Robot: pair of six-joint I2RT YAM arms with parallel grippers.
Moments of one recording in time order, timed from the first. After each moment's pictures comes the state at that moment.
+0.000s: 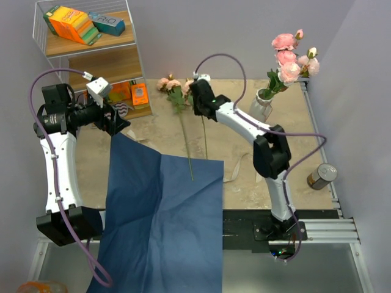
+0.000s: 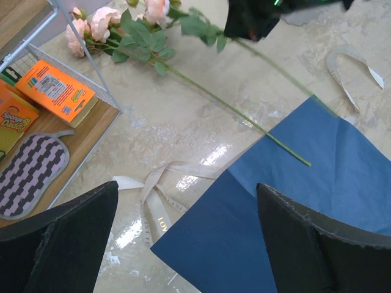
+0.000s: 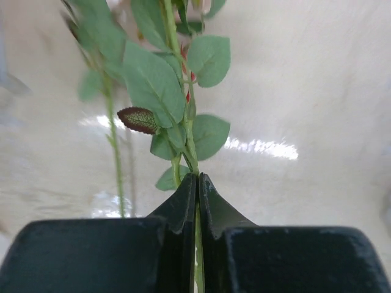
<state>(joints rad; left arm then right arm) 0.29 1.26 1.47 -0.95 0.91 0.58 0.63 2.20 1.91 -0.49 0.37 0.34</state>
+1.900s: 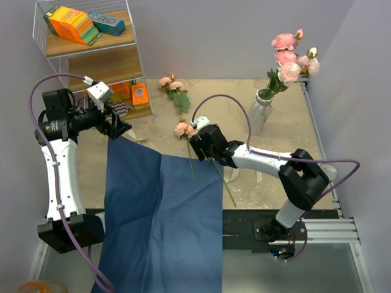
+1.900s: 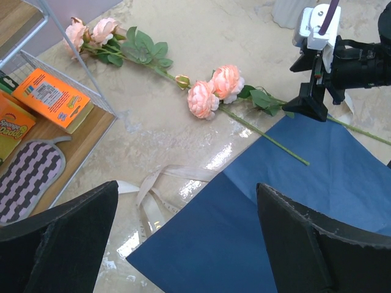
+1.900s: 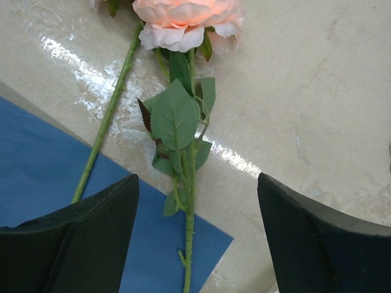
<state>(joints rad) 0.29 1.19 1.40 -0.91 0.94 0.57 0.80 1.67 1.01 -0.09 0.35 0.06</state>
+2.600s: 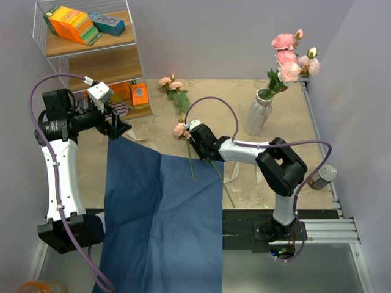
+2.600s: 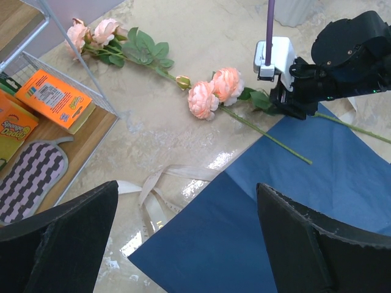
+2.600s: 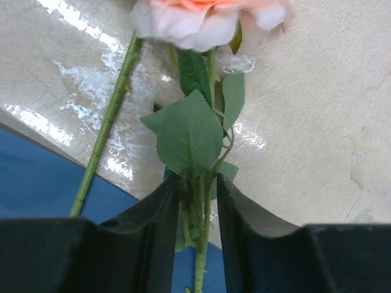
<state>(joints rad) 0.29 1.19 1.40 -0.92 0.94 0.59 0.79 1.89 1.17 -0.17 0.30 0.07</state>
